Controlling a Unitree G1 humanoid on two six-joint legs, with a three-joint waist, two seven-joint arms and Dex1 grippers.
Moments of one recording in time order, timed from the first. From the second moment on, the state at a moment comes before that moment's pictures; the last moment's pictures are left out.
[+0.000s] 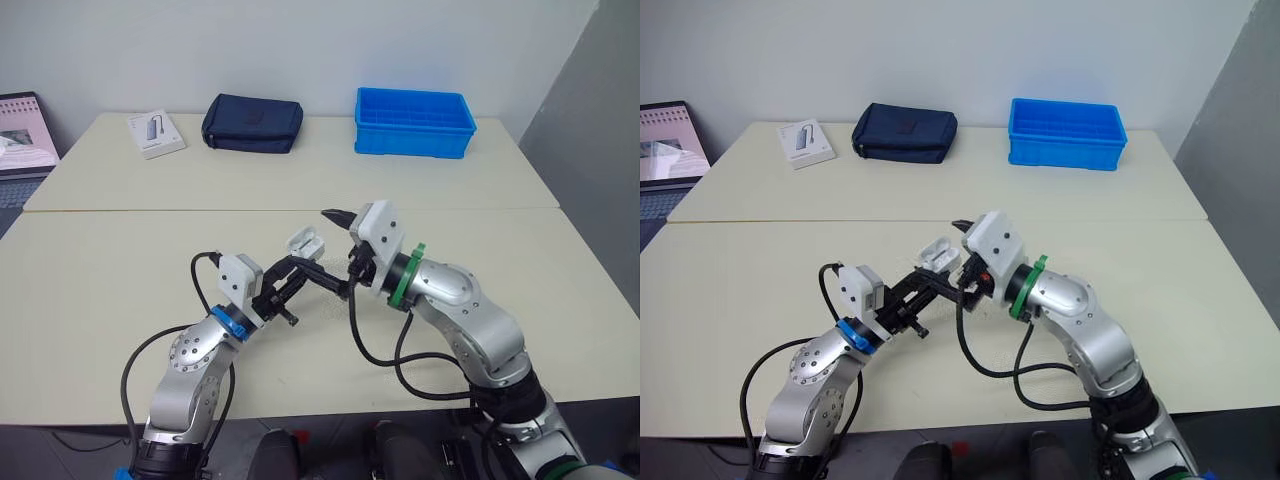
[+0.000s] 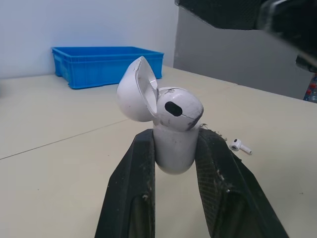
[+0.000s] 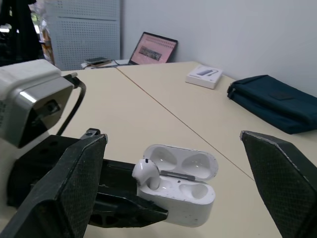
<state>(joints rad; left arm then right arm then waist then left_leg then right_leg) -0.07 0.31 0.01 -0.25 -0.38 0.11 -0.62 -0.53 -0.22 0.33 -0.42 0.21 0.59 0.48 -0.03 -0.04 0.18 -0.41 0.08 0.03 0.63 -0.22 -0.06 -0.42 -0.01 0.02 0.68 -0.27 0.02</state>
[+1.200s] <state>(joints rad) -0.06 0.31 0.01 -0.25 -0.38 0.13 -0.63 -0.58 -0.25 0.34 -0.36 0.16 0.68 0.53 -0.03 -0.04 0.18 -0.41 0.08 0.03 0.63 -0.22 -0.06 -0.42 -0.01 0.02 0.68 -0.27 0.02</state>
